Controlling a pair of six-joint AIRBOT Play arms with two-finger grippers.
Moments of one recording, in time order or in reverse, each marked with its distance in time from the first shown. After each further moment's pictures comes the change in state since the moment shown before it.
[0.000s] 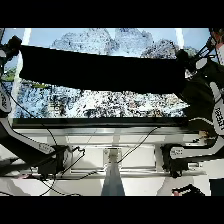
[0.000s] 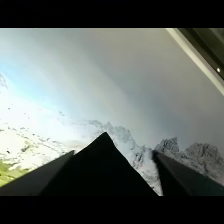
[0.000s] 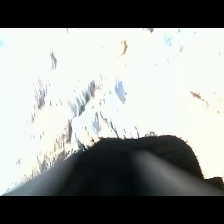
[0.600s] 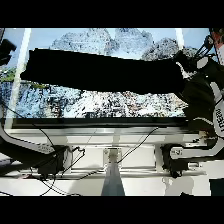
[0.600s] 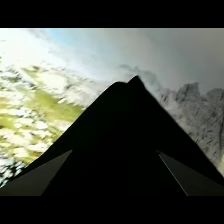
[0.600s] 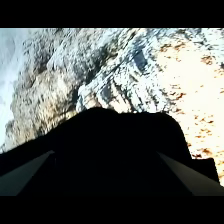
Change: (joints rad) left arm 0.147 0.135 -0.004 0.069 -0.452 -0.008; right arm 0.007 0.025 0.002 -0.004 0.134 -0.141
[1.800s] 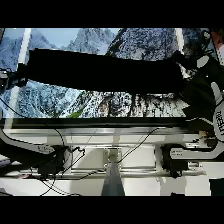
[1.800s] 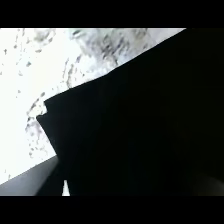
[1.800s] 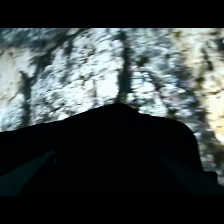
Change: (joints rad) left arm -0.030 0.016 -0.456 -0.252 0.380 0.035; right arm 0.048 0.034 0.000 0.003 0.000 -0.179
